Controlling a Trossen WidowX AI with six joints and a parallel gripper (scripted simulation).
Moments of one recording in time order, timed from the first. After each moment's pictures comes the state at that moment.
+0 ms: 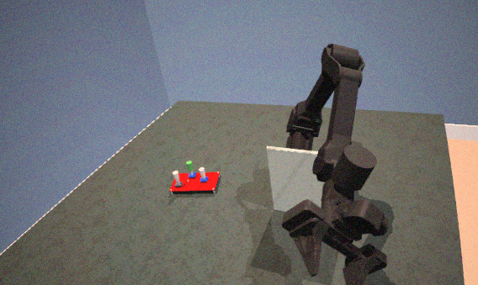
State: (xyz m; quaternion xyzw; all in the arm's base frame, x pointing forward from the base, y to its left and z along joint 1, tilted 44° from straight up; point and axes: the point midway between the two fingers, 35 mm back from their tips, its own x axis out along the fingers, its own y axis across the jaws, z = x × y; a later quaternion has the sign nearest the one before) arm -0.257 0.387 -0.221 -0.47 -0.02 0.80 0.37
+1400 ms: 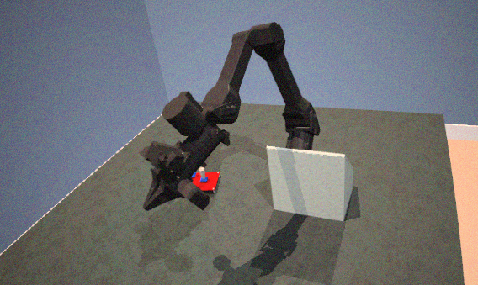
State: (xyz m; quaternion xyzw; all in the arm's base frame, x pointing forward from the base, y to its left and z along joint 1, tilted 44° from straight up) arm 0.108 0.420 -0.169 -0.49 0.31 0.44 0.68
